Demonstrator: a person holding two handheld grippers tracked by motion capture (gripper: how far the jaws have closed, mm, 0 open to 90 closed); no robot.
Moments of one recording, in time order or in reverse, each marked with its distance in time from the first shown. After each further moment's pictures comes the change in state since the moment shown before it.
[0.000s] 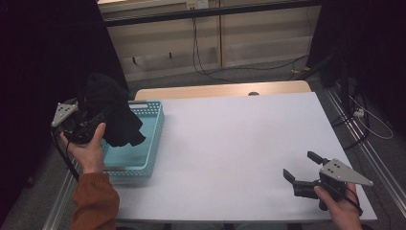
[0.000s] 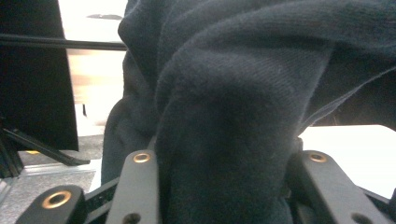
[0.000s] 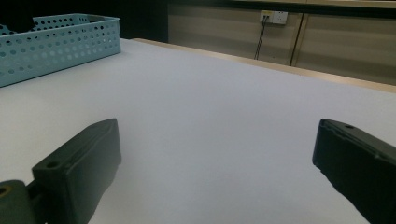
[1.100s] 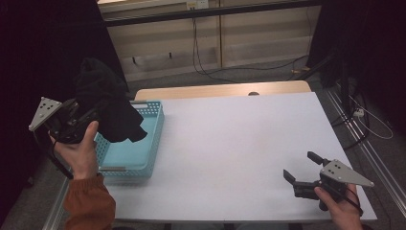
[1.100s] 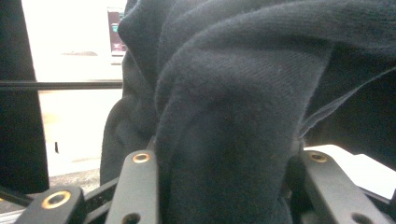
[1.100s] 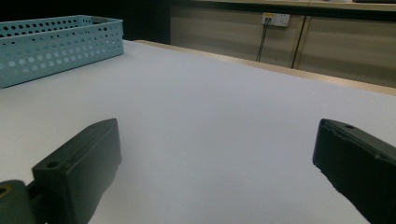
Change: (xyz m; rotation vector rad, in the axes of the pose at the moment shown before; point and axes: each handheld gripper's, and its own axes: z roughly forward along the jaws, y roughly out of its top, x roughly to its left) left arm -0.033 0.040 -0.037 -0.111 -0.131 0.033; right arm 0.001 0.000 -0.002 -0.008 0.010 -0.005
